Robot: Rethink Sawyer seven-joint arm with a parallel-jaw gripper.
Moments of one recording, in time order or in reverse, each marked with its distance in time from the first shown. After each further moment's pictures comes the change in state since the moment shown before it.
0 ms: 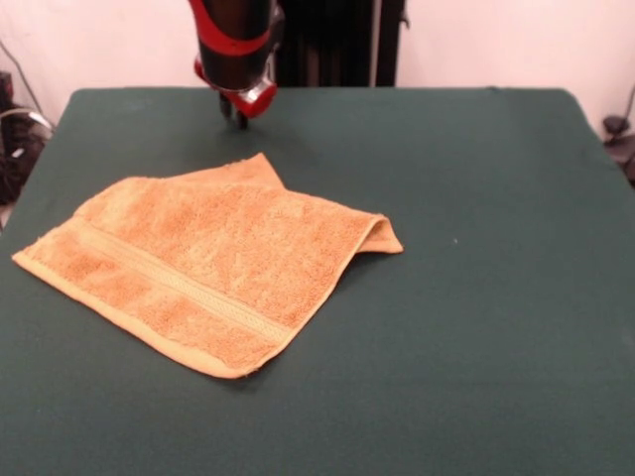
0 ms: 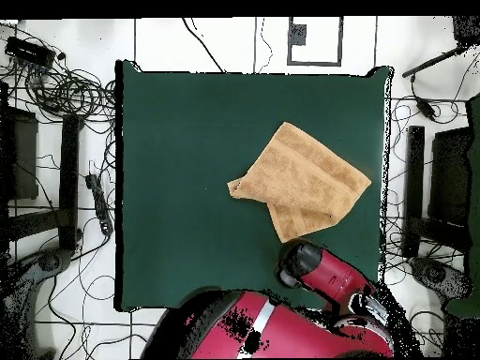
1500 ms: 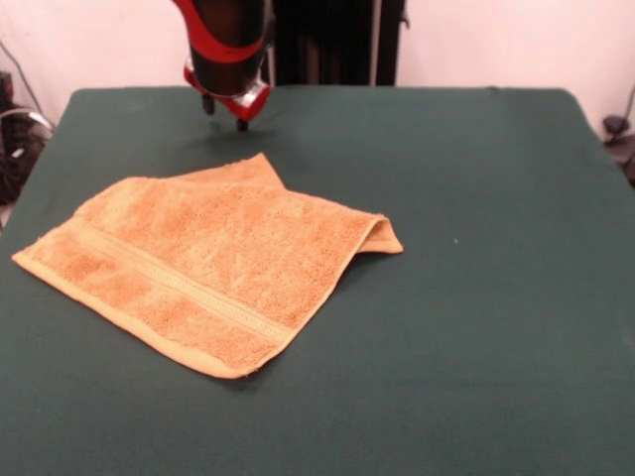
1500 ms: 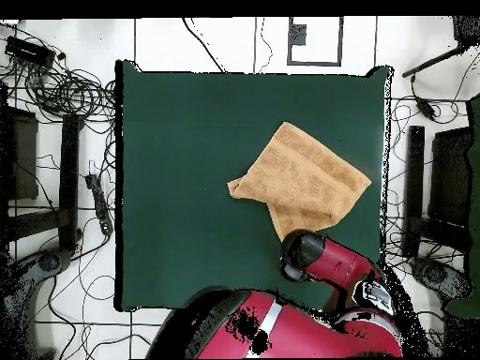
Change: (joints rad) arm -0.018 -0.001 0.019 -0.093 -0.127 0.107 0.000
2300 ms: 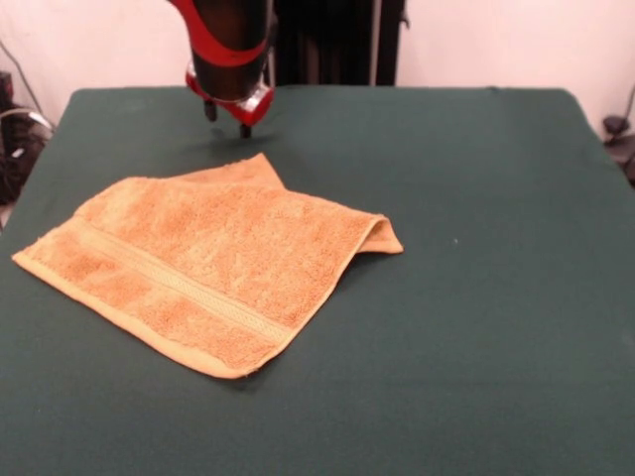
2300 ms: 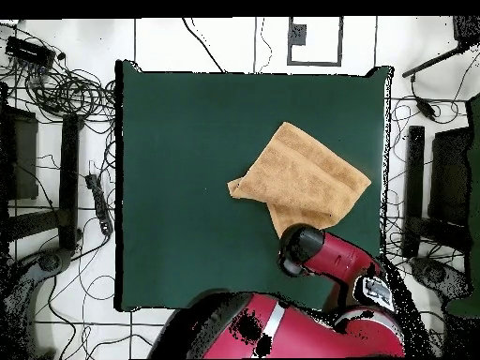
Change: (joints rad) arm -0.005 -0.014 0.028 -0.027 -0.017 0.025 0.000
